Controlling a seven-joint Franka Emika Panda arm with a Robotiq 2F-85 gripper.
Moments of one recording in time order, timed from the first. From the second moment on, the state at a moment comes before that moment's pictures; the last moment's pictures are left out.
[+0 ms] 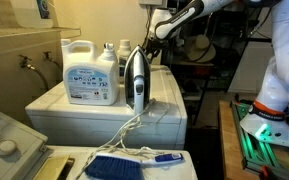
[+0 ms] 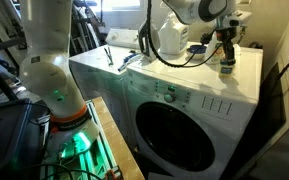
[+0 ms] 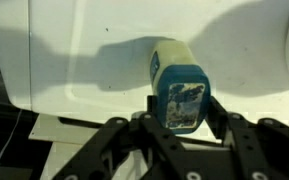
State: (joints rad) arm -0.03 0.36 -0.21 -1.81 -0.09 2.51 0.68
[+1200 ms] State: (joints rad) arm -0.02 0.34 -0.21 -1.79 -0.10 2.40 0.72
